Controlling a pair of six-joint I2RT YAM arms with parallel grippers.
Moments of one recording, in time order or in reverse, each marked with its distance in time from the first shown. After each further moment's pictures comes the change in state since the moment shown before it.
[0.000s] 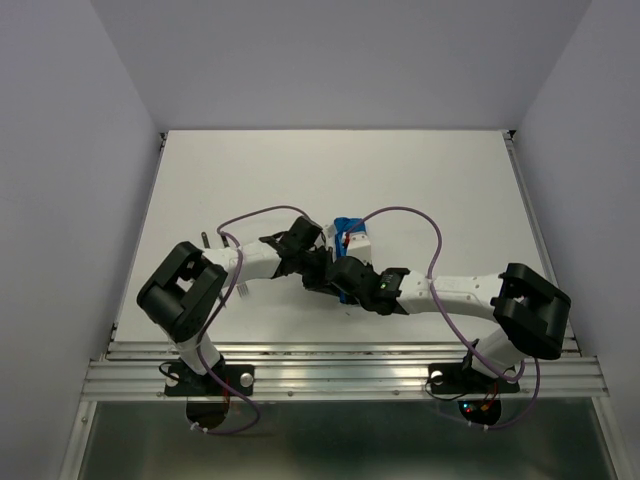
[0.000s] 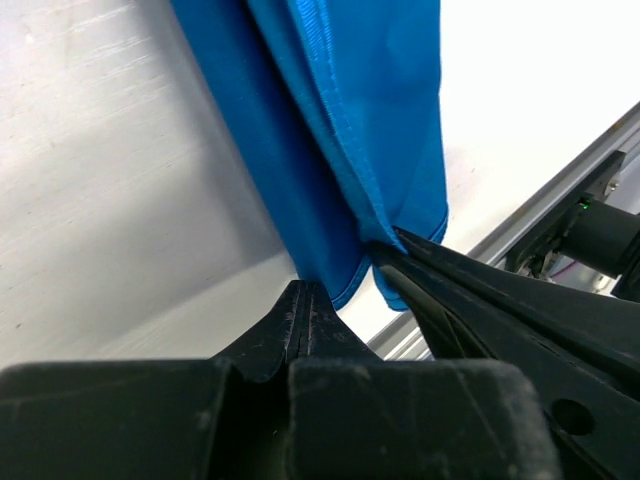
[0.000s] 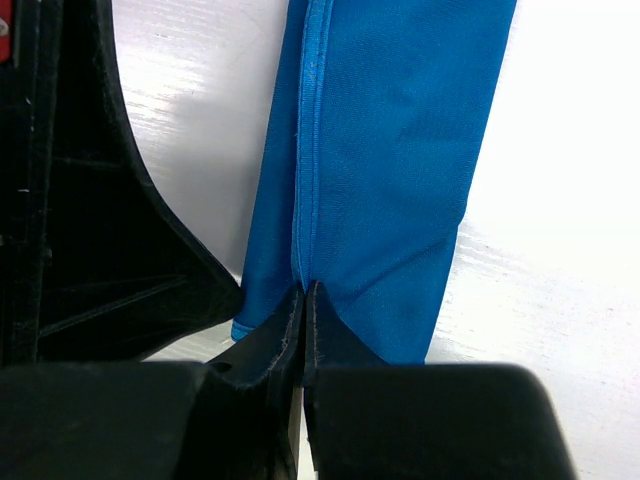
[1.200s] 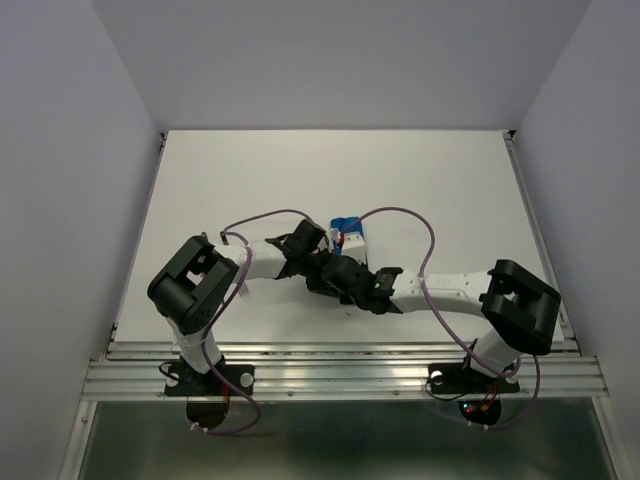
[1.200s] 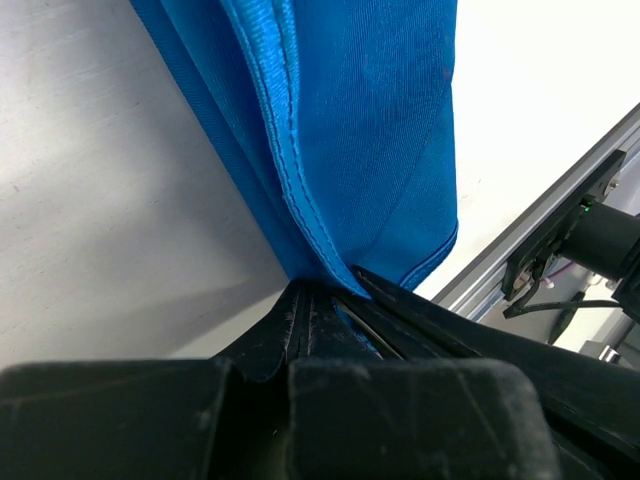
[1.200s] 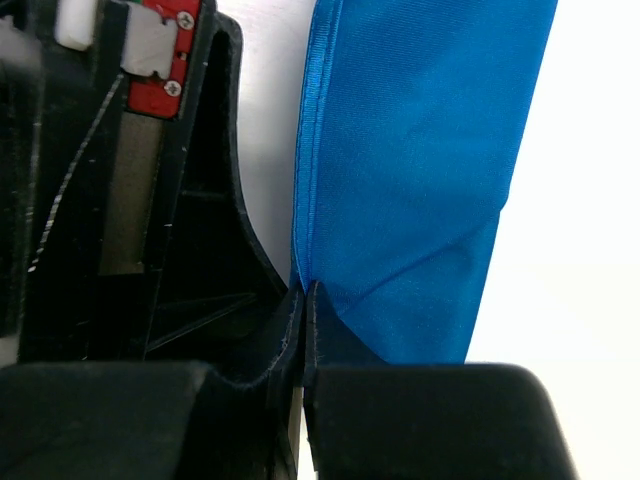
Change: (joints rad) left arm -0.009 0.069 0.000 0.077 0.034 -0.023; right arm 0.000 0.048 0.018 0.049 -0.025 0.000
